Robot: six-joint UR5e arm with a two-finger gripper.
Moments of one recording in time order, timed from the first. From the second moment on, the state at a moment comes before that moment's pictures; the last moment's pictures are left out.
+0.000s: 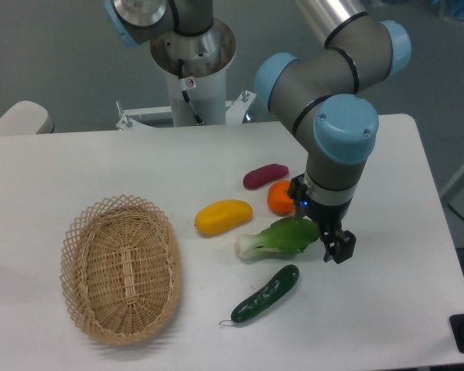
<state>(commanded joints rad) 2.54 -2.02 -1.36 -1.24 1.54 1.63</state>
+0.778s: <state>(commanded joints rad) 2.49 -2.06 -1.33 -1.20 1.56 1.45</state>
